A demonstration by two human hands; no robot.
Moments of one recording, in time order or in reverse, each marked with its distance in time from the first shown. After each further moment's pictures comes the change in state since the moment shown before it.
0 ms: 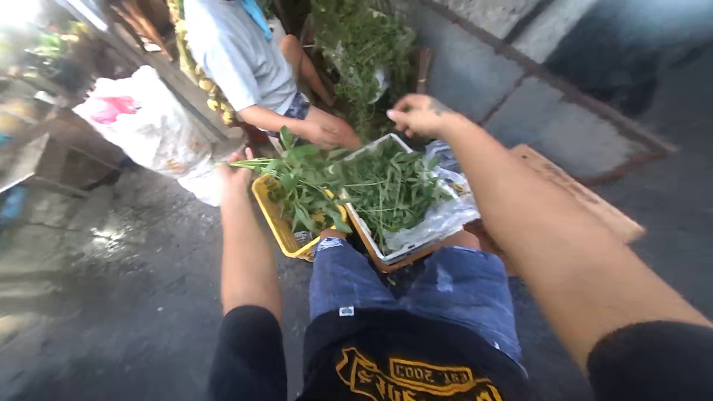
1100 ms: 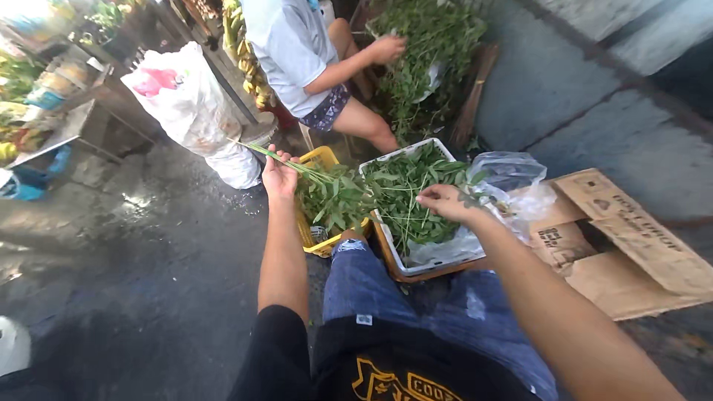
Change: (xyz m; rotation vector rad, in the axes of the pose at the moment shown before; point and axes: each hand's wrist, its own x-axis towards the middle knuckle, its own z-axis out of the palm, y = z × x) left_hand 0.018 -0.027 -0.064 0.111 -0.427 -0.022; right_hand -0.064 0.076 0.114 -0.013 -0.291 0.159
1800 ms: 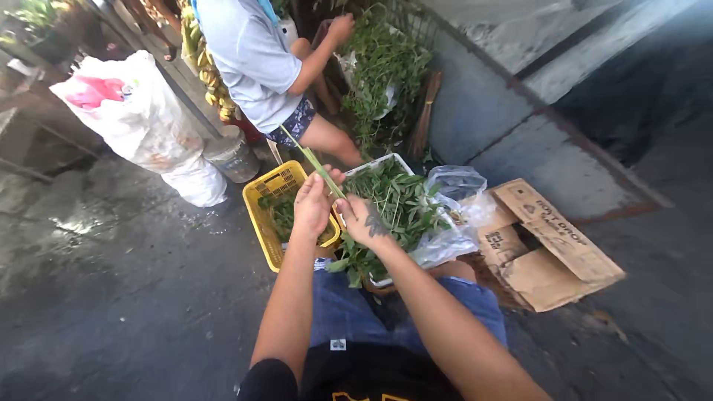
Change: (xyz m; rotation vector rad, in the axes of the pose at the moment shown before) left_hand -0.089 -0.110 0.087 0.457 -0.216 -0.299; right_hand -0.026 -0.126 0.070 -0.039 0.226 -0.273
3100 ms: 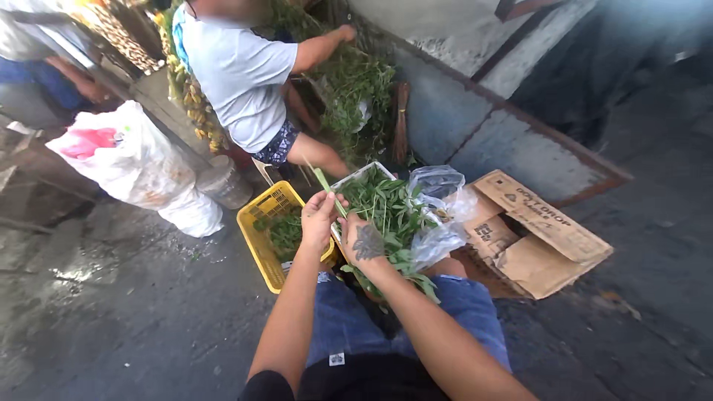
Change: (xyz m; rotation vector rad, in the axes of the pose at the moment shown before) left_hand 0.007 -0.040 0.035 0.213 0.096 -0.123; right_hand -0.035 0.005 -0.008 -0.292 0.117 0.359
